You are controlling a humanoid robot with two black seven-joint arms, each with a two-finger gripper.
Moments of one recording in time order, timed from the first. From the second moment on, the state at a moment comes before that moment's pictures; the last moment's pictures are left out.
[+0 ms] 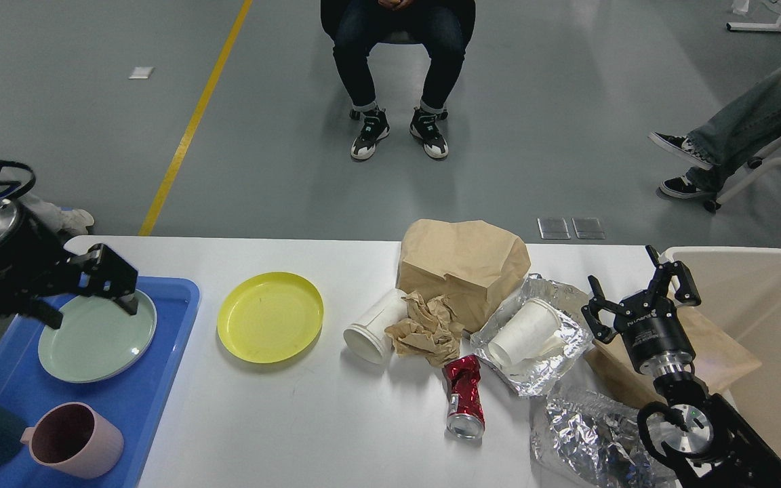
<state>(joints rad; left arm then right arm) -2.15 0.49 1.58 -1.38 0.19 -0.76 -0.26 0.23 -0.11 1.42 0.76 -0.52 0.45 0.32</state>
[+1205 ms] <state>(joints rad) -2.19 0.17 1.54 -1.60 -0.44 -0.37 -0.25 0.23 -0.11 1.42 0.76 -0.52 0.45 0.32</state>
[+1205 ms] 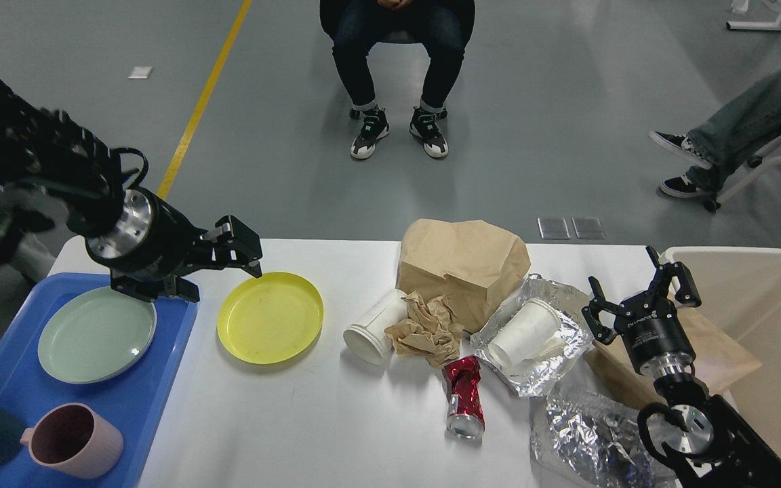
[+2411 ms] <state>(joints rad) -1.20 0.31 0.94 -0.97 -0.66 0.03 -0.09 0.23 -0.11 1.42 0.76 -0.52 0.45 0.32</state>
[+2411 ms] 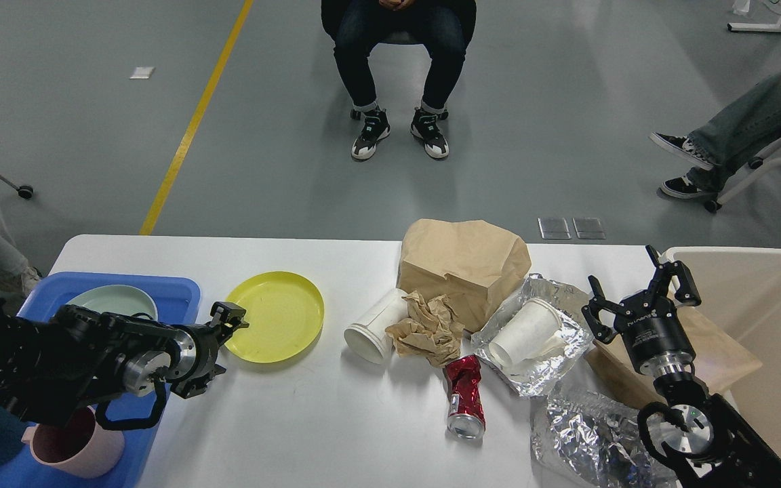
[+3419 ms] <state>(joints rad) -1.14 0.27 0.88 -0.92 -0.64 0.03 -0.07 0.23 -0.11 1.42 0.76 -0.52 0.45 0.32</state>
